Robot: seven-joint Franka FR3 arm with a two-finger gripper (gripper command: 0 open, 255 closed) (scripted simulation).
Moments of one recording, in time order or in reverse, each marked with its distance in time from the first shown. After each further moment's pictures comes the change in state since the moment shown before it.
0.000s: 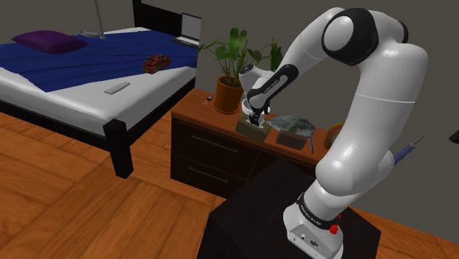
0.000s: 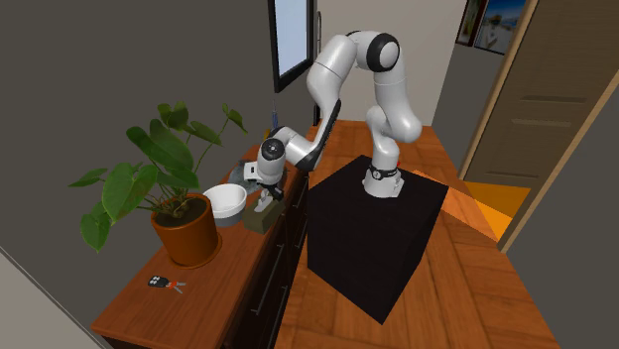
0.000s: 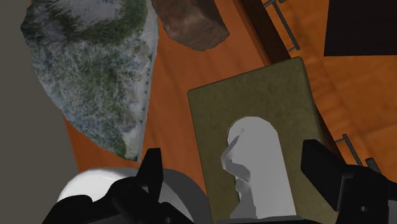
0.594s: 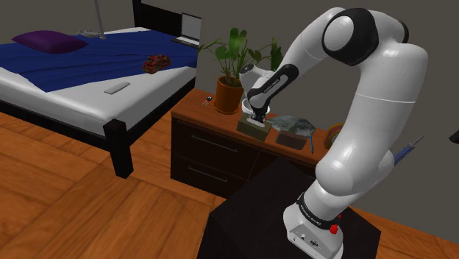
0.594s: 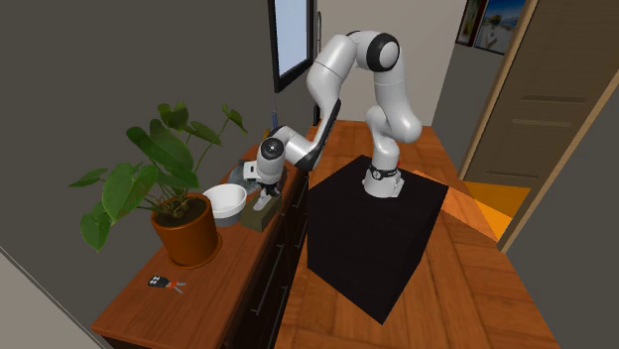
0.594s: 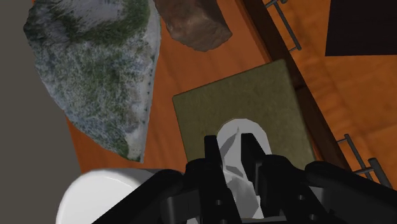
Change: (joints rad) arm -0.001 -0.001 -0.002 0.003 -0.001 -0.003 -0.001
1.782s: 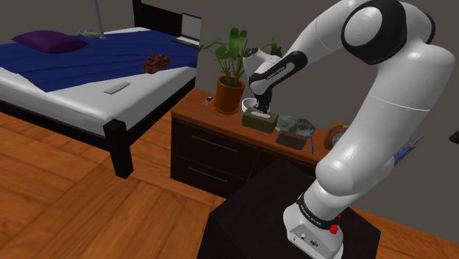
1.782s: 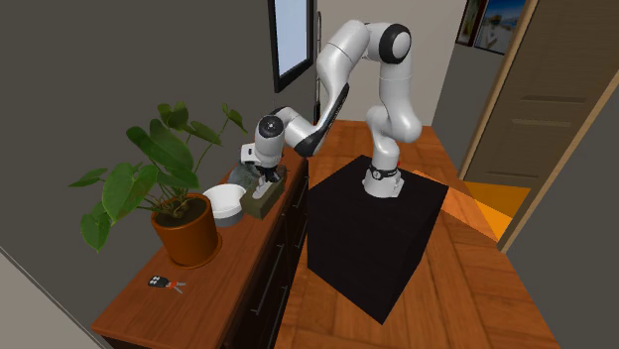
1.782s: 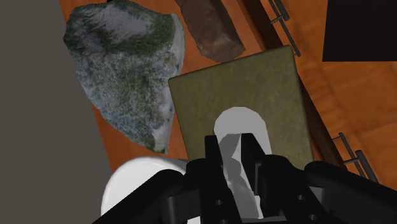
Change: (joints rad) arm 0.003 -0.141 0.020 0.001 0.072 -0.121 -0.109
